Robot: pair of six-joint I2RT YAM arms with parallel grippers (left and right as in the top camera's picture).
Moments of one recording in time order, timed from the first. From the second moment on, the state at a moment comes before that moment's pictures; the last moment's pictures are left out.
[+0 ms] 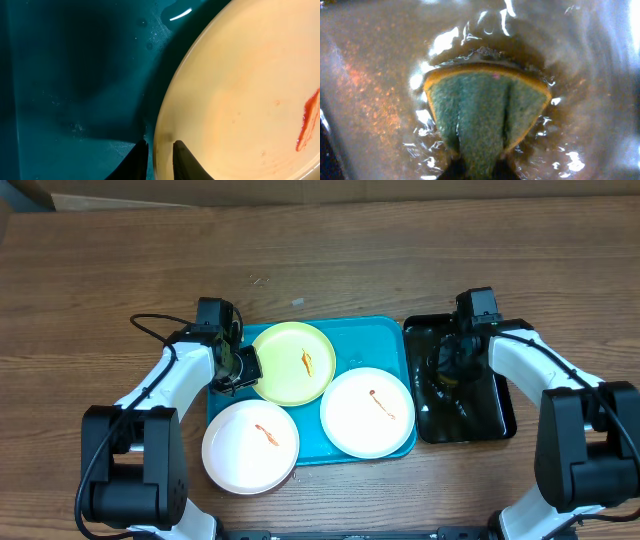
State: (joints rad) left arm -0.07 1.75 1.01 -0.63 0.17 -0.37; right arm 0.11 1.81 1.04 -0.58 -0.02 0.25
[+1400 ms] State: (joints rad) left arm -0.07 1.75 1.01 -0.61 0.16 -0.37; right arm 0.11 1.81 1.09 -0.64 -0.02 0.25
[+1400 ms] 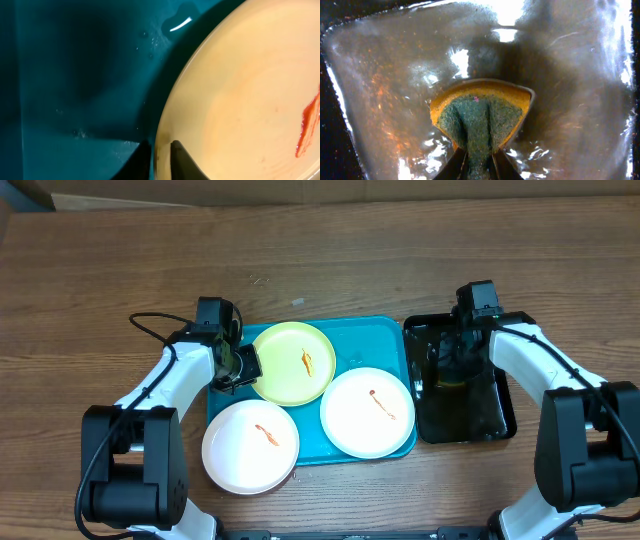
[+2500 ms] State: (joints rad) left arm -0.09 1.76 1.00 -0.57 0.13 -0.37; right arm 0.11 1.81 1.20 -0.75 -0.02 0.23
